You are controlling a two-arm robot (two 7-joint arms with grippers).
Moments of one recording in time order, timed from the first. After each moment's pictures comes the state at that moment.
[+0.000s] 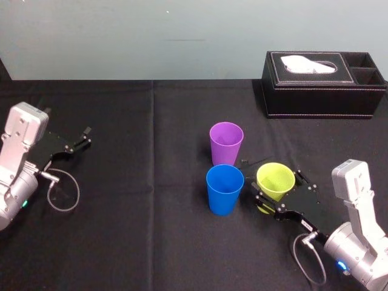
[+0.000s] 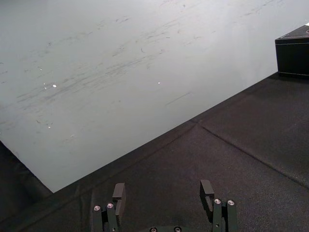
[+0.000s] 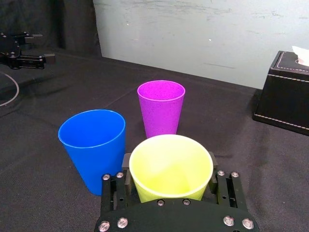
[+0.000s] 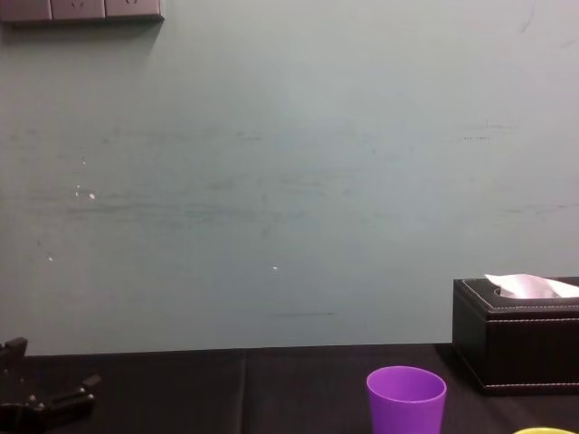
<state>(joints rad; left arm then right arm) -0.20 0.60 0.45 -1.41 -0.25 -0.12 0.03 -0.13 0.41 -0.21 -1.60 0.26 -0.13 0.34</state>
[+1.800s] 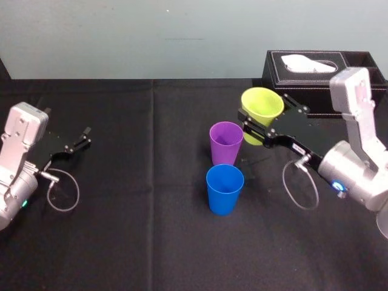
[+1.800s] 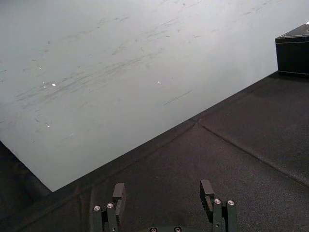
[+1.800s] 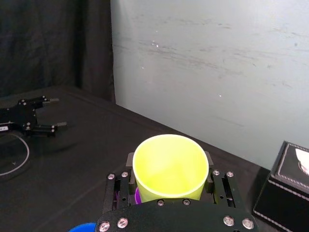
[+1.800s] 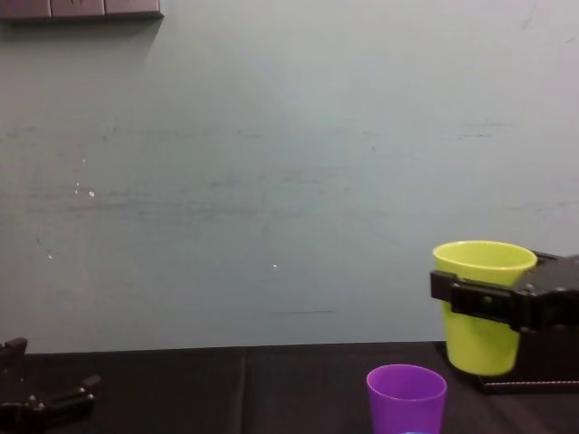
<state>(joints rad) -0.20 0.60 0.45 -1.41 -0.25 -0.12 0.03 0.11 0.43 -0.24 -1.69 0.32 0.05 0.39</state>
